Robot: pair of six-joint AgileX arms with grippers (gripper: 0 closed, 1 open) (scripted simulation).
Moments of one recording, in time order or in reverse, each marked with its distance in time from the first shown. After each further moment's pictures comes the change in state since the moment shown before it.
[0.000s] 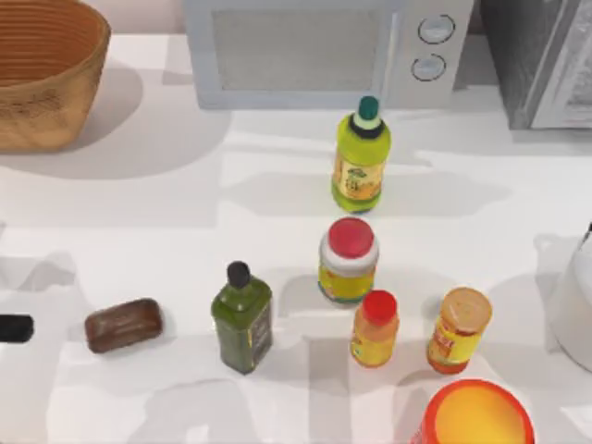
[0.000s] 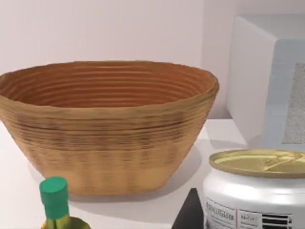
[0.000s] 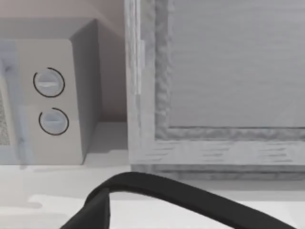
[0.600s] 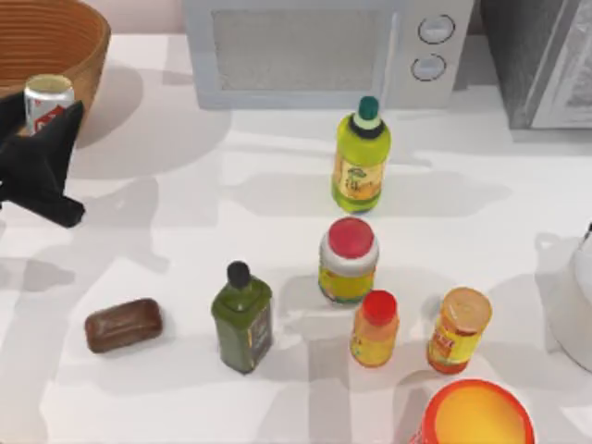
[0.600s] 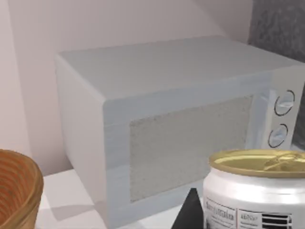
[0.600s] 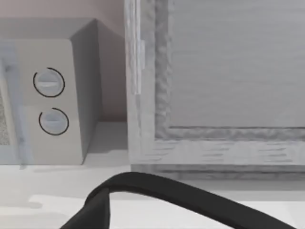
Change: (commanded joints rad) left arm -0.042 0.825 0.344 0.450 0.437 0.014; right arm 0.000 0.000 0.000 0.000 0.000 0.000
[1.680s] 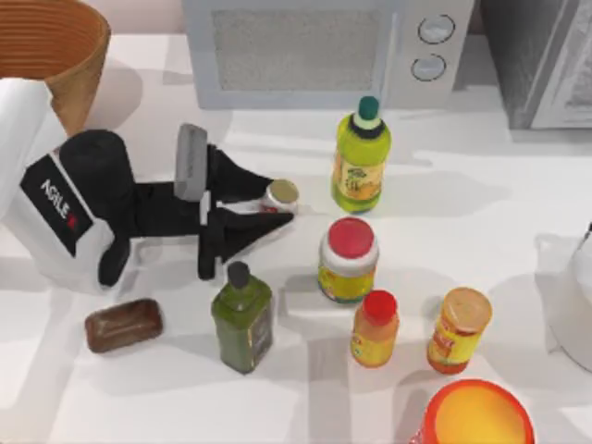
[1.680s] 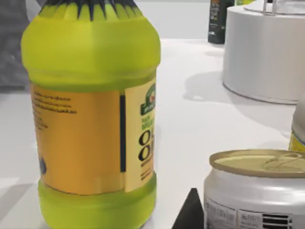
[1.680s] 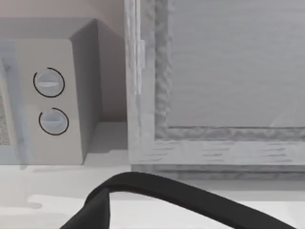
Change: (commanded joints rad) left arm -0.195 1.489 0.647 0.849 0.845 0.028; right arm 0.000 0.000 0.000 0.000 0.000 0.000
